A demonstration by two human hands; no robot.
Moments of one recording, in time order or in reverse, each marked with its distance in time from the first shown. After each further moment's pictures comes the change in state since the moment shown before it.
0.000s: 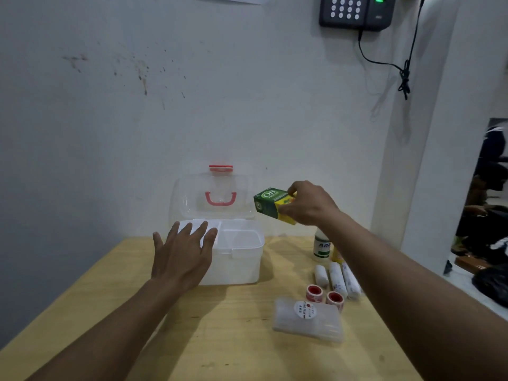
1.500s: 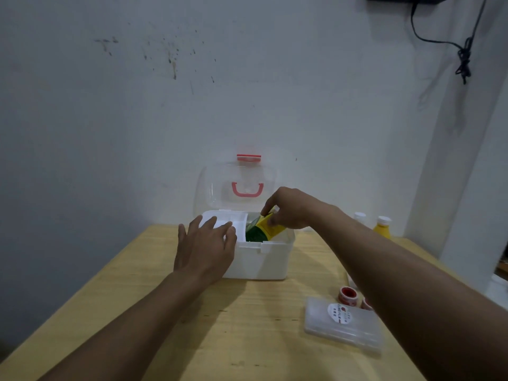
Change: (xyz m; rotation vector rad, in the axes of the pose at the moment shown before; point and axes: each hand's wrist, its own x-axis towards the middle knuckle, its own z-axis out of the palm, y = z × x) left_hand 0.001 -0.013 0.003 -0.005 -0.007 0.011; right_hand 0.022 -0.057 0.061 -0.144 -0.354 -0.364
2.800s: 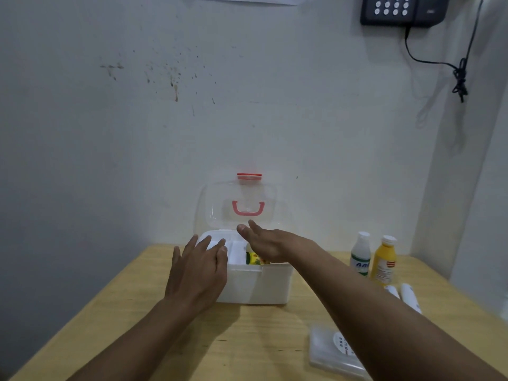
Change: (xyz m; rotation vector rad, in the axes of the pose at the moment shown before) left_hand 0.003 -0.010 0.001 -0.103 0.034 -0.022; right_hand 0.022 -0.020 0.048 0.218 -0.221 0.127
